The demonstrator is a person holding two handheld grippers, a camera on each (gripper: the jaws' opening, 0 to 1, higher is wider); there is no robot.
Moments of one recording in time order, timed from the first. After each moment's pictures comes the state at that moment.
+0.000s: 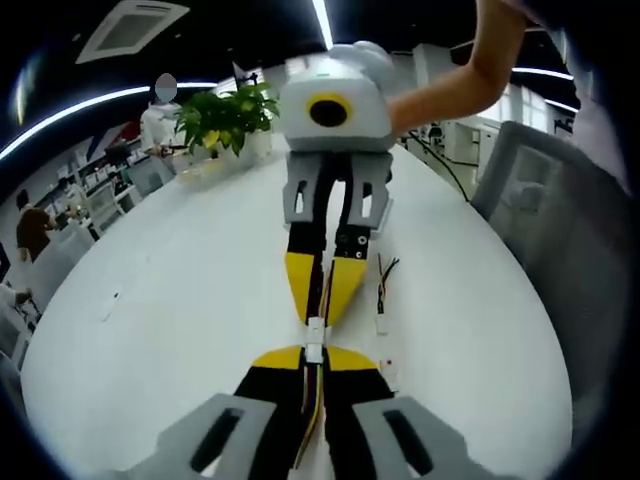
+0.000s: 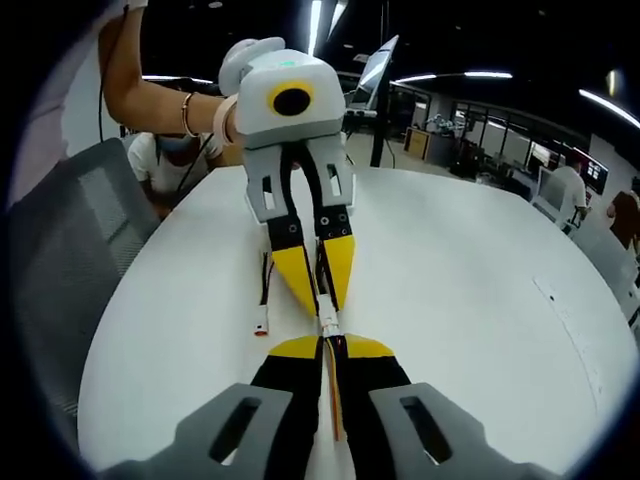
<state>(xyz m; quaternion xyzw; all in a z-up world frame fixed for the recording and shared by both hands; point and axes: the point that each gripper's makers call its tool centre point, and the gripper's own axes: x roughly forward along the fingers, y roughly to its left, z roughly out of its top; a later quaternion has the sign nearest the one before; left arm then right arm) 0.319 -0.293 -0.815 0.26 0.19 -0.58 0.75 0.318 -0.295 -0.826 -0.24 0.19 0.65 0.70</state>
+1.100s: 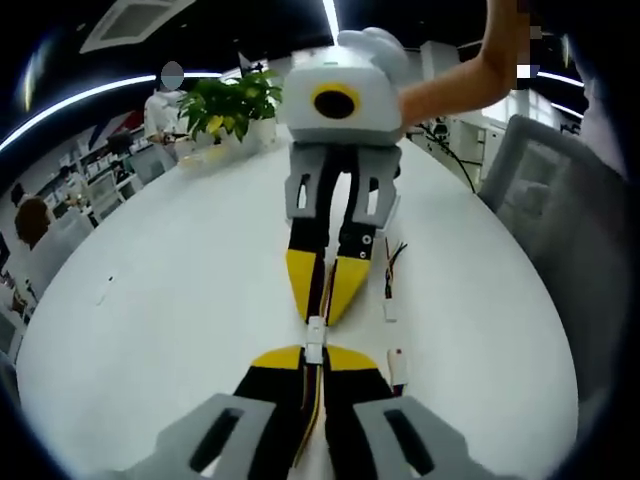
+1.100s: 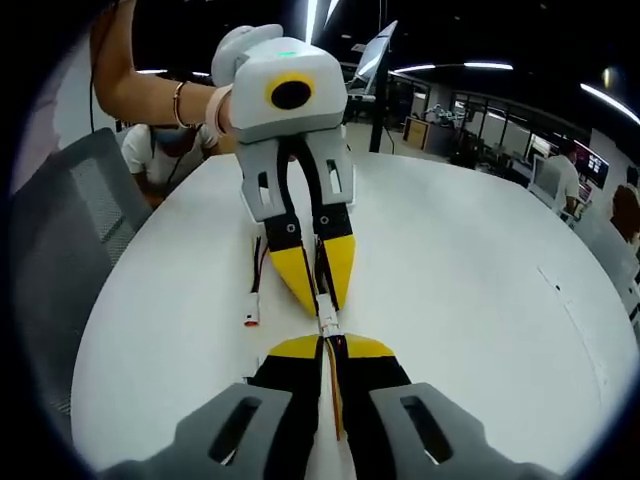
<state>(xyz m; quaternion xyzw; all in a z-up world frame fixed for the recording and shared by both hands) 0.319 -0.292 -0.834 0.26 0.21 -0.57 0.75 0.321 -0.292 -0.843 -0.24 0.22 0.64 0.69</state>
